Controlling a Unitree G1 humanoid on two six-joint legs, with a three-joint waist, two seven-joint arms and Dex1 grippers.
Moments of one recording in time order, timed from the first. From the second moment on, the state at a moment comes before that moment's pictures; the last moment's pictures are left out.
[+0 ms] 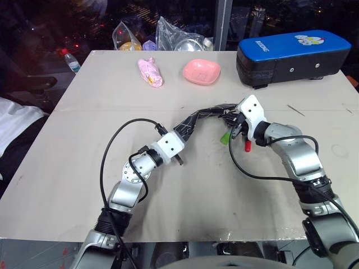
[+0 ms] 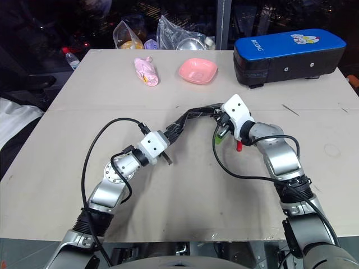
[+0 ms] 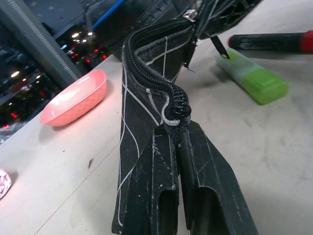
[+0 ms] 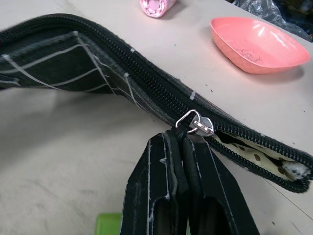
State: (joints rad) left arm -0.25 0.41 -0.16 0.02 0.10 -0.23 -0.53; right arm -0.56 -0.43 0.17 -0.07 0.12 0.54 0.63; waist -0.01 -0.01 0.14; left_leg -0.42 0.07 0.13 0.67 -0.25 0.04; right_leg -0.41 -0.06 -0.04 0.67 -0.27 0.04
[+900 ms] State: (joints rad) left arm -0.23 0.50 -0.20 0.02 0.14 -0.32 -0.62; right arm -0.56 -0.52 0.22 -0.05 0.05 0.38 0.80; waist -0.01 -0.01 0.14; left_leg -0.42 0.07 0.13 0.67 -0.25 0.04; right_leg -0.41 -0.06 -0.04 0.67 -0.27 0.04
